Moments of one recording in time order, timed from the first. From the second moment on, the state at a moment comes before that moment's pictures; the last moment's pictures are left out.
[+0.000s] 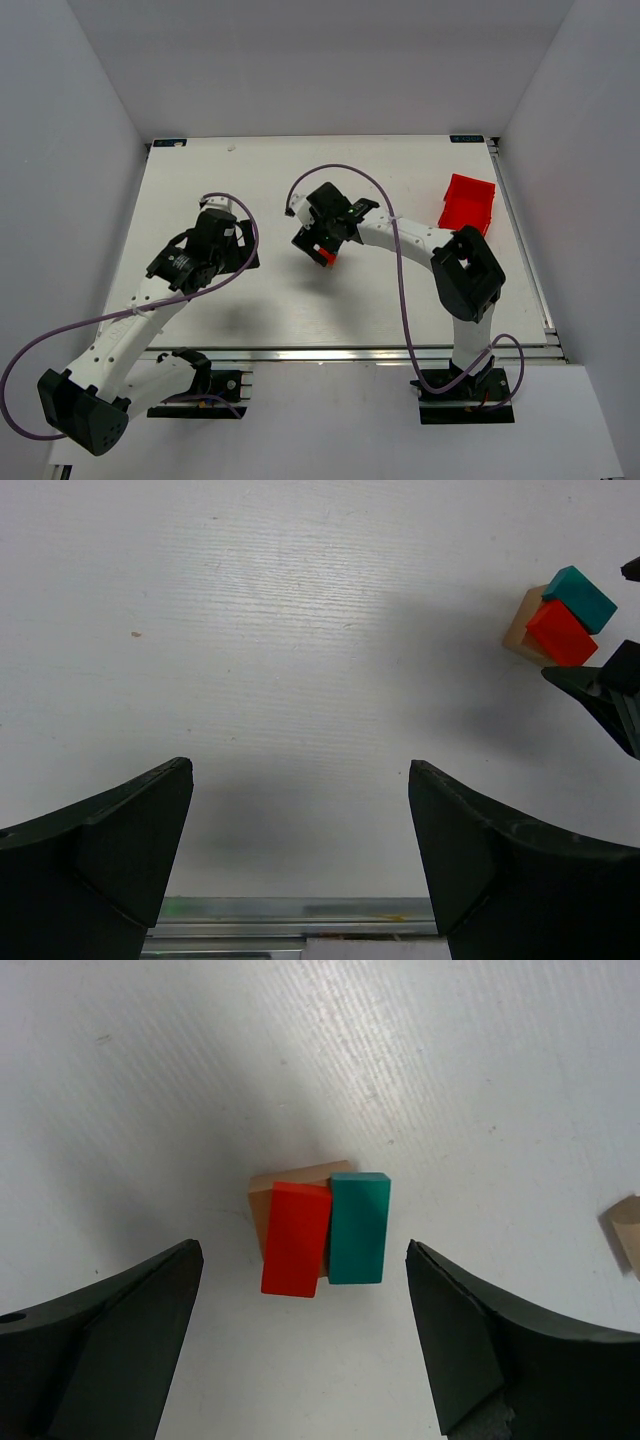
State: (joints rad) left arm -0.49 0.99 0.95 -0.78 -0.30 -0.49; right arm 0.82 1.91 1.47 -0.53 -0.04 -0.29
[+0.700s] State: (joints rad) left arm -0.49 0.98 0.94 -0.77 -0.28 -0.47; right arm 0.81 1.92 1.46 -0.56 -0.09 -0.40
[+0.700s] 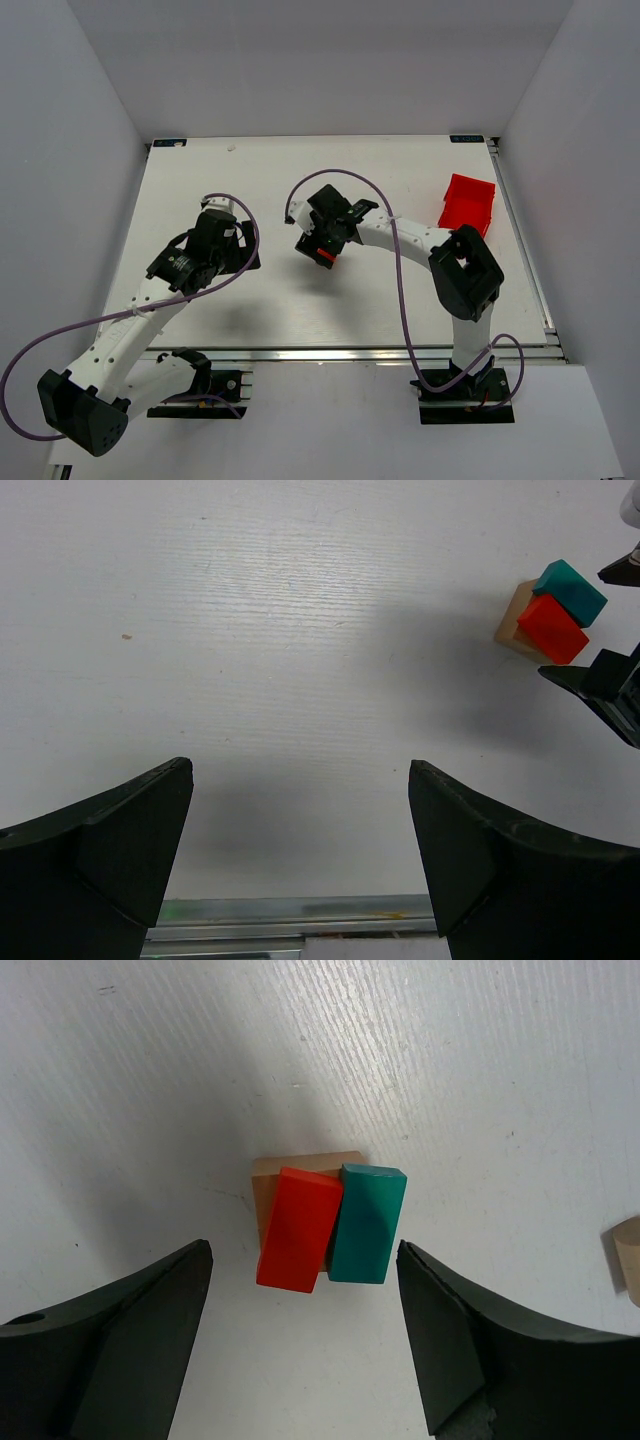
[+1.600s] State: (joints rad) left arm -0.49 0.97 0.94 -0.77 -0.28 -0.47; right arm 0.80 1.96 1.46 -0.57 -0.09 -0.42
